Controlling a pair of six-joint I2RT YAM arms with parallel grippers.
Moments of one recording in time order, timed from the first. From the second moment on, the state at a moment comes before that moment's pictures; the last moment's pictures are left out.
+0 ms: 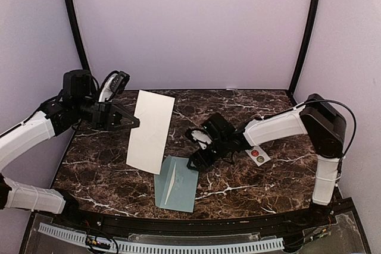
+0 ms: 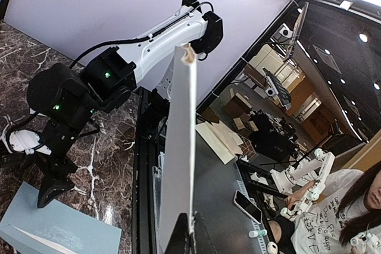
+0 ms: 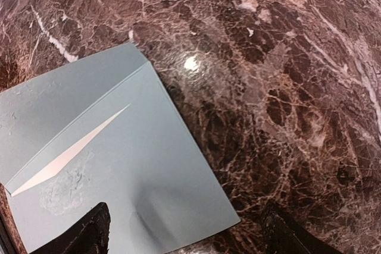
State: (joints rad) left arm -0.44 1.10 0.93 -0.18 1.36 -0.32; right arm 0.91 1.94 1.15 -0.17 -0.23 0.12
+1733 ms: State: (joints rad) left arm -0.38 1.16 0.85 -0.23 0.74 -0.19; right arm 1.38 1.87 1.15 -0.42 0.12 0.23
